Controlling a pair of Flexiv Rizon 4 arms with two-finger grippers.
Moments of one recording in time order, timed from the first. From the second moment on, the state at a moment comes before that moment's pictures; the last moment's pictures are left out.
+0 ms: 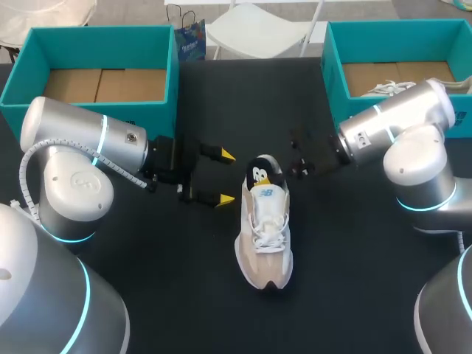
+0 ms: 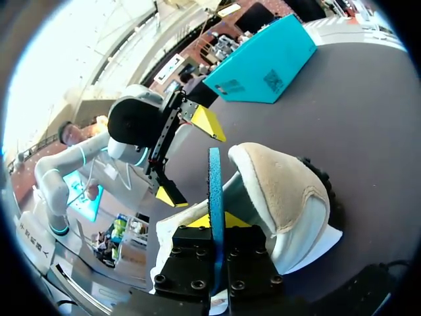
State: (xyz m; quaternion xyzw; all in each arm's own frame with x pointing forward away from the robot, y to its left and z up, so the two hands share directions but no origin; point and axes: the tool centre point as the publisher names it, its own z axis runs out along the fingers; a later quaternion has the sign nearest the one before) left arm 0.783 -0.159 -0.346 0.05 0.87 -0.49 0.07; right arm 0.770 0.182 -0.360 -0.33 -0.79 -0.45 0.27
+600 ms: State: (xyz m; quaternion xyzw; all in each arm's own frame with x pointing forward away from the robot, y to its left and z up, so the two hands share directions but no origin) left arm 0.783 -0.159 -0.346 0.05 0.87 -0.49 0.07; right arm 0.780 0.180 -0.353 -0.33 -0.79 -0.44 0.26
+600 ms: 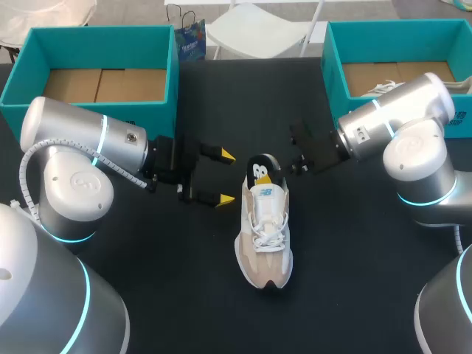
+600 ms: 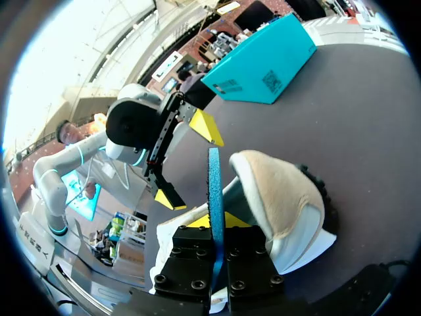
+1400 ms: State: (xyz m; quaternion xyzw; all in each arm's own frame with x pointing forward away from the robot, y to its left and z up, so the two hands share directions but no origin) left arm 0.783 -0.159 -0.346 0.05 0.87 -0.49 0.07; right arm 0.775 0.181 -0.356 -0.33 -0.79 -0.45 0.27
